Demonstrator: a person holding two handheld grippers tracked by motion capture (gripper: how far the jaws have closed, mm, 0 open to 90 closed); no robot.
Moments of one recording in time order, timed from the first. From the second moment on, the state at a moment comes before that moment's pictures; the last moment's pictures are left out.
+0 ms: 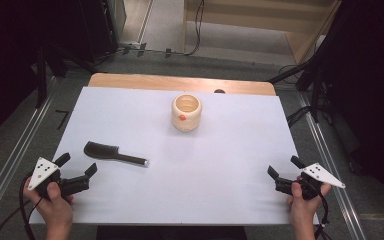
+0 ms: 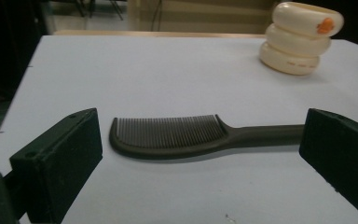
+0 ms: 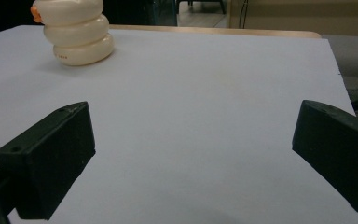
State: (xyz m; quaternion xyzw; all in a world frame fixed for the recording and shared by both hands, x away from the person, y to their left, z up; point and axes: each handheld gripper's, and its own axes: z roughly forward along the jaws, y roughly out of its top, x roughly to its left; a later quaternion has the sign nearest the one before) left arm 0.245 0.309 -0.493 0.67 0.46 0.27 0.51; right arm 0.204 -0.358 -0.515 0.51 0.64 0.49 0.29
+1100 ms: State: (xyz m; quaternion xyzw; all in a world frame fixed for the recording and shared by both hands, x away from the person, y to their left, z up) left arm 0.290 0.227 -0.449 0.76 0.40 0.11 0.49; right arm 0.206 -0.355 -0.517 0.49 0.65 0.50 0.28
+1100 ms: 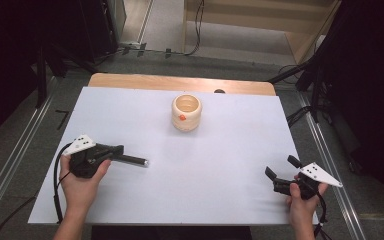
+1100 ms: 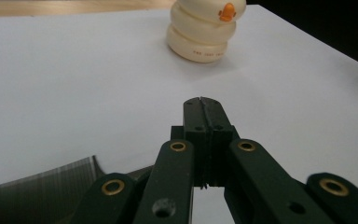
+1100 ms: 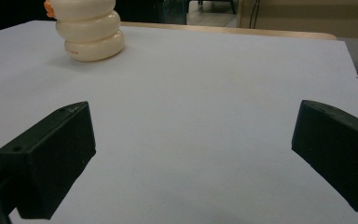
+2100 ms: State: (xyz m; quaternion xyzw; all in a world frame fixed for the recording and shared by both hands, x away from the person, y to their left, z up) left arm 0.328 0.159 -0.482 0.82 0.43 0.06 0.38; right arm 0.207 -0.357 -0.517 0.48 0.65 0.51 0.28
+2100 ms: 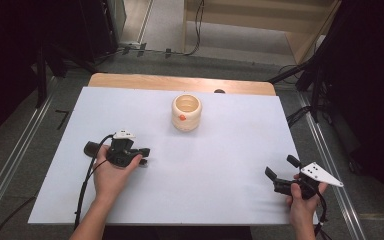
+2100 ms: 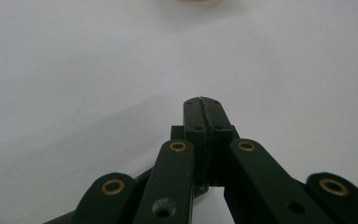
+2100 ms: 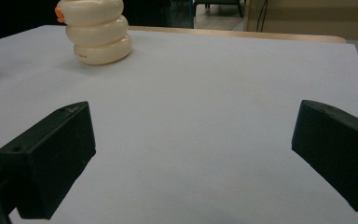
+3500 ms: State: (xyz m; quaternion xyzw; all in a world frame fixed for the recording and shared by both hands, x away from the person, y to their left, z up) left arm 0.280 0.228 -0.488 0.83 0.46 0.06 0.31; right arm 0.209 -0.353 -0.518 0.48 0.67 0.50 0.28
